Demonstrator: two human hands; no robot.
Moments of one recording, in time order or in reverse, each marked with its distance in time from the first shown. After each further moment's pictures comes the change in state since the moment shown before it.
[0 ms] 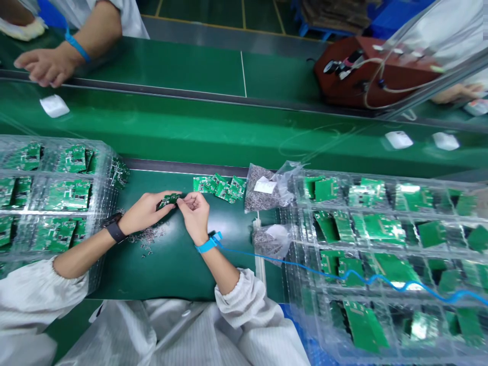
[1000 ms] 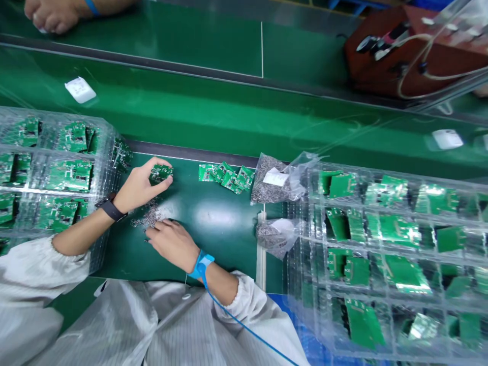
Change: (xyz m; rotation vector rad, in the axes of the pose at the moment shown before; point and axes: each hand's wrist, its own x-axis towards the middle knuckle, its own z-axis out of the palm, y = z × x) left_hand 0.003 0.005 -0.018 -0.024 0.255 -0.125; right_hand -0.072 -0.034 0.004 -1.059 -1.069 -0.461
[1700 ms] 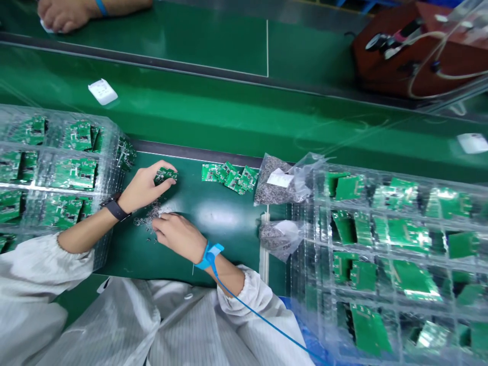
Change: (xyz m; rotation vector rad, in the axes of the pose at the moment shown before) left_hand -0.002 -0.006 0.005 0.038 -0.043 0.018; right_hand 0.008 0.013 -0.018 0.250 0.007 0.038
